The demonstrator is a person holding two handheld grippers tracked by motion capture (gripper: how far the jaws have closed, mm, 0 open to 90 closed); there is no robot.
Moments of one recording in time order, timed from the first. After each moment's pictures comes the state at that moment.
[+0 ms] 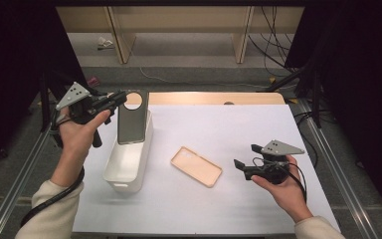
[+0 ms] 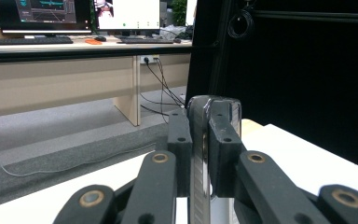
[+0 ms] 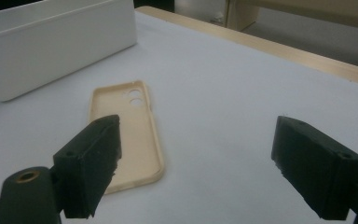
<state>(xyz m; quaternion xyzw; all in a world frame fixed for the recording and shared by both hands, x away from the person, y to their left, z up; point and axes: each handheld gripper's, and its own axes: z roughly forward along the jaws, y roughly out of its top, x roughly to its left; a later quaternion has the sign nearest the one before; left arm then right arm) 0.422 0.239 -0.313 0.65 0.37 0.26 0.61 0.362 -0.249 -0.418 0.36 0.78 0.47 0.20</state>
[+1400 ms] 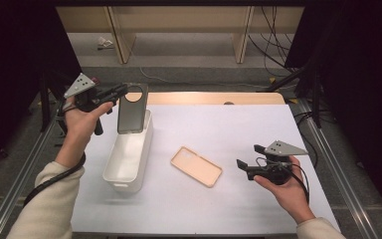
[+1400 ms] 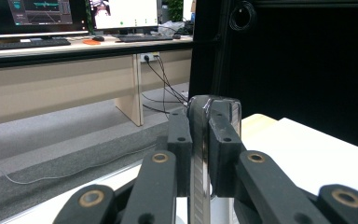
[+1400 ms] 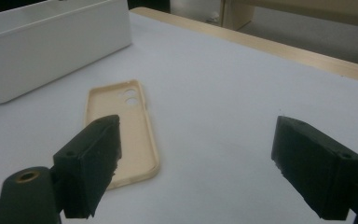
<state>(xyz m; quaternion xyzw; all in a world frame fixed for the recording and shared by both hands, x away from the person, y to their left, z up) 0.471 0.247 -0.325 0.67 0.35 0.27 0.60 0.360 -0.256 -0.418 0.37 0.77 0.47 0.20</state>
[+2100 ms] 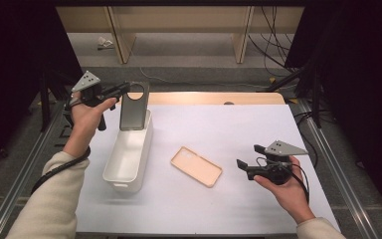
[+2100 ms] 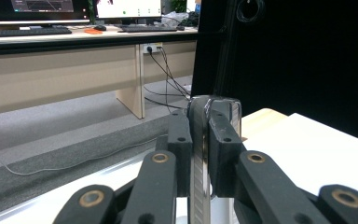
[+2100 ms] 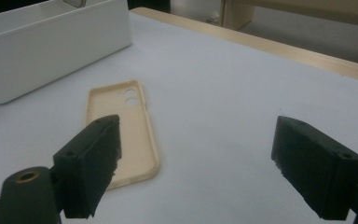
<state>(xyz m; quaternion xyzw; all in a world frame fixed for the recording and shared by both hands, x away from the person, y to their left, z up) 0.499 0.249 -0.339 0.67 0.36 0.26 0.59 0.361 -0.256 -0.419 0.37 0.77 0.47 0.20</state>
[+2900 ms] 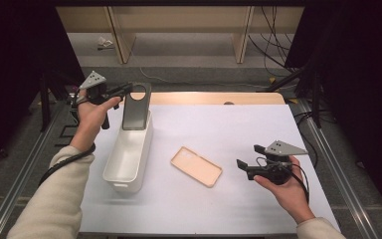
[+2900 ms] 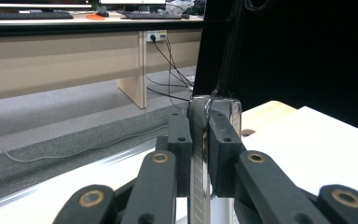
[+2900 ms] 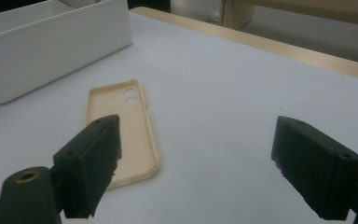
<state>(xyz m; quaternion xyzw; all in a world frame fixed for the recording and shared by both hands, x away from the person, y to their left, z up) 0.520 0.247 -0.354 0.68 0.38 0.25 0.58 0.361 -0.256 -0.419 0.37 0.77 0.47 0.20</state>
